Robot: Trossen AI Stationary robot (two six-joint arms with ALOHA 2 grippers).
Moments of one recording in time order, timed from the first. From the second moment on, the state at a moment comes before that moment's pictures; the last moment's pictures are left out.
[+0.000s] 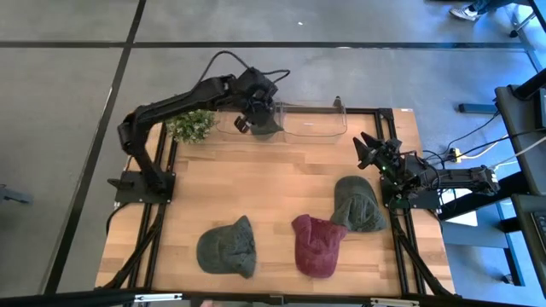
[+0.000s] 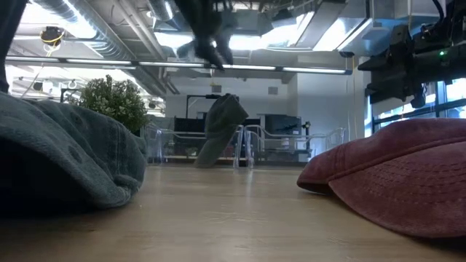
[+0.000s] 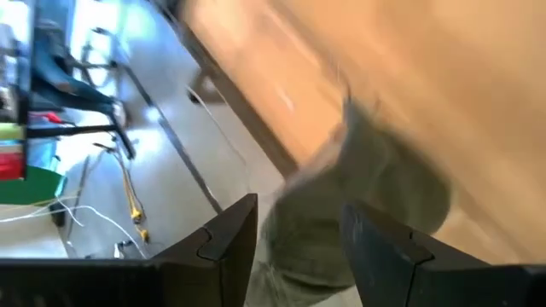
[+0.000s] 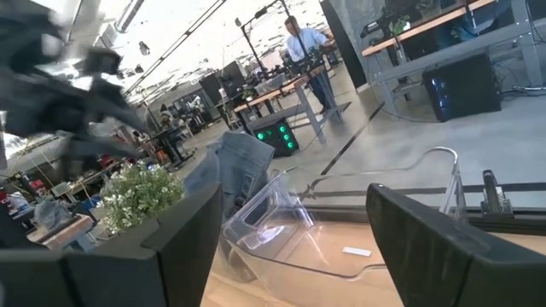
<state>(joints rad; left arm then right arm) 0.44 1.71 1.74 -0.87 -0.05 1.29 0.01 0.11 0.01 0.24 0.87 0.38</state>
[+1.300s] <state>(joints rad) -0.39 1.76 1.74 -0.99 -0.09 -0.06 0.01 0.11 0.01 0.11 0.84 0.52</state>
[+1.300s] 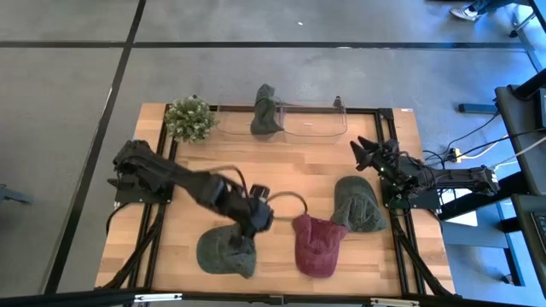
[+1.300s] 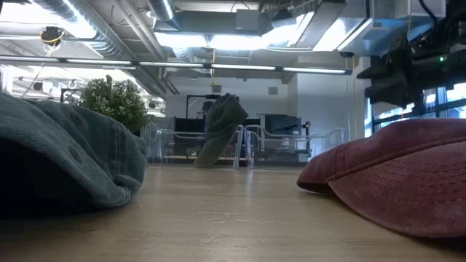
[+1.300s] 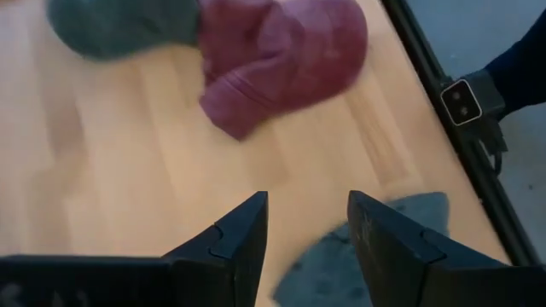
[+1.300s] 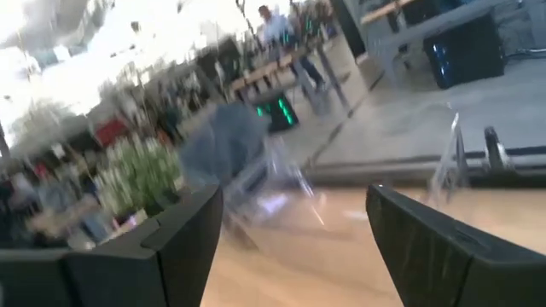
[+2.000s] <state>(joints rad) -0.49 2.16 1.74 -1.05 0.01 -0.49 0.01 0.12 0.01 0.06 0.77 0.49</state>
